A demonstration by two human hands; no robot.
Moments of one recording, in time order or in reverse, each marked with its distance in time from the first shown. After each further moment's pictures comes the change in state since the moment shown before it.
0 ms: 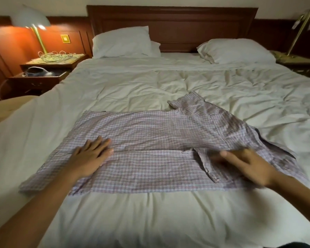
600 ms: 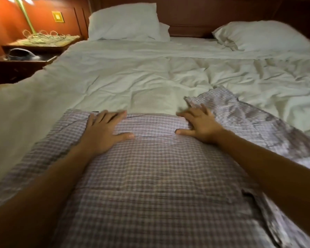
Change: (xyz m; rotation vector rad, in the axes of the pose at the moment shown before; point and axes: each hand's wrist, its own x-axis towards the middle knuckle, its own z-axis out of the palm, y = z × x) left_hand 0.205 0.008 -0.004 0.011 0.358 0.240; right_hand 0.338 0.054 0.083 -0.573 0.074 -0.210
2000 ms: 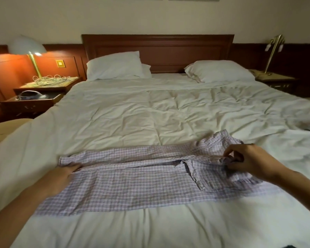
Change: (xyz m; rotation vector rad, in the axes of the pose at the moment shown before) left_hand -0.203 -0.009 -0.119 0.084 -0.362 -0.195; right_hand -0.321 -0.034 -0.195 0.168 0.142 0.238
